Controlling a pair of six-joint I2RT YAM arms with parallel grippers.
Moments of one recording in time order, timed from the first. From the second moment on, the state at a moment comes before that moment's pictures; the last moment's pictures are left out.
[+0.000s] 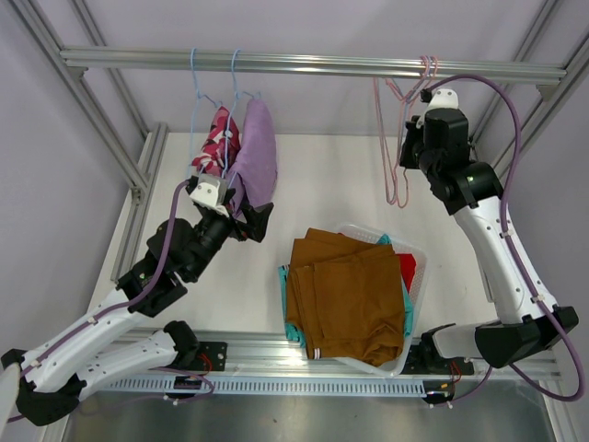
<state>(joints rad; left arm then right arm) -0.87 0.75 0.90 -0.11 -0.39 -0.11 0.34 1.34 1.62 -0.68 0.25 0.20</state>
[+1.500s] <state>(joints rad) -0.87 0.74 0.90 -0.11 -0.38 -0.11 0.51 1.21 1.71 -0.87 0.38 0.23</state>
